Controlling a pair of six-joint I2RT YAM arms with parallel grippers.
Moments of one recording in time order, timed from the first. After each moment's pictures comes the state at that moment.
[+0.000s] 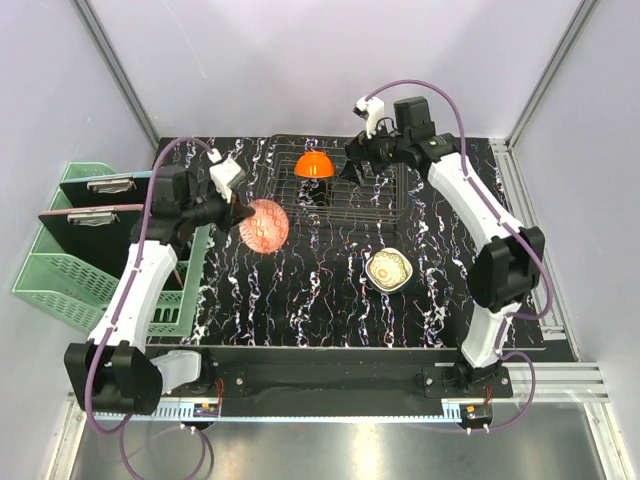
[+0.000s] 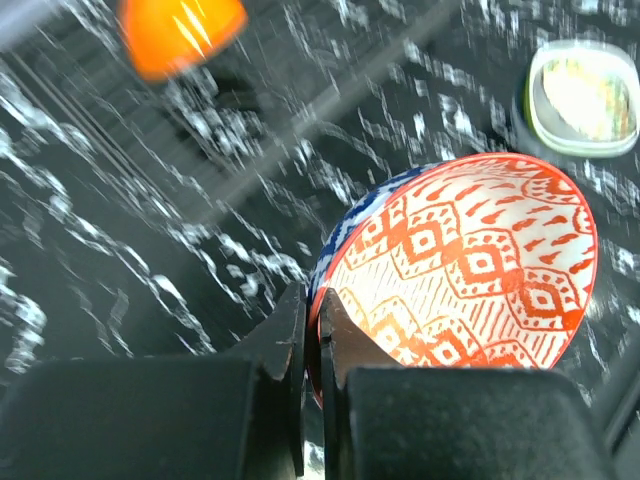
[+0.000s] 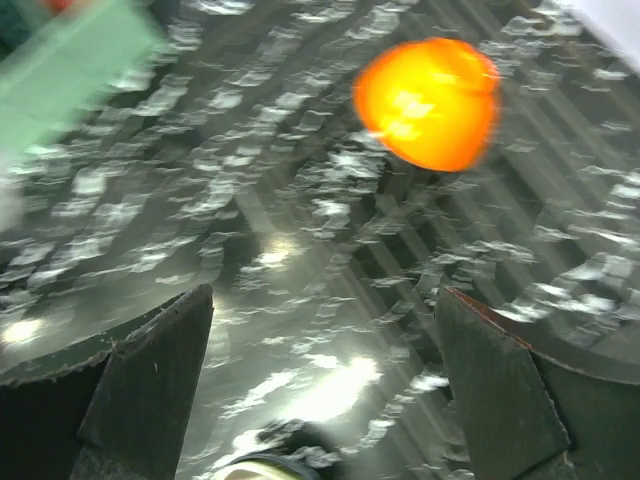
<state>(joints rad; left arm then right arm) -0.05 1.18 1.04 -0.46 0.75 0.39 0.38 1.88 1.85 -0.58 -0.51 -0.20</state>
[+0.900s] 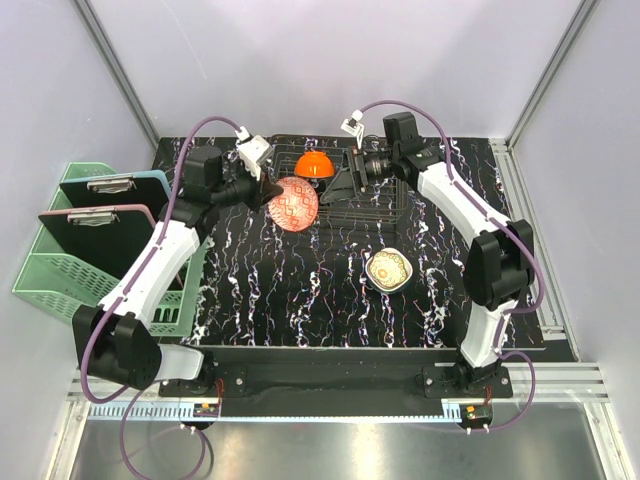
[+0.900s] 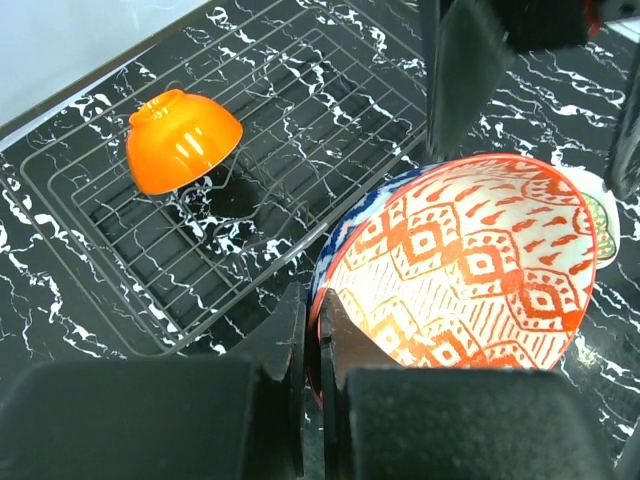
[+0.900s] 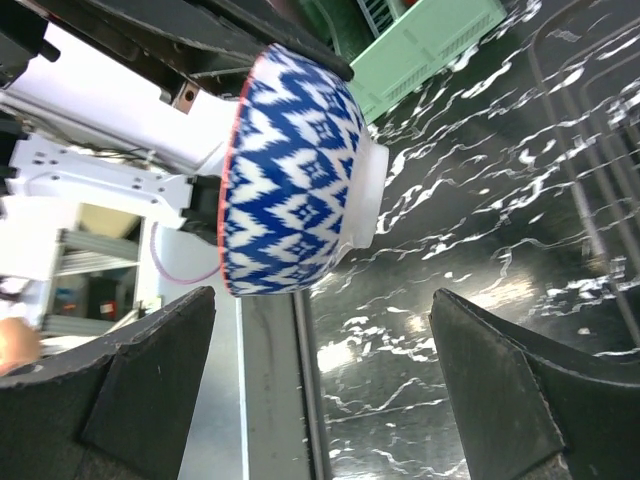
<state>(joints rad) -0.25 1.33 1.17 -0.24 0.60 0.18 0.39 1.88 1.71 -0.43 -1.15 0.19</state>
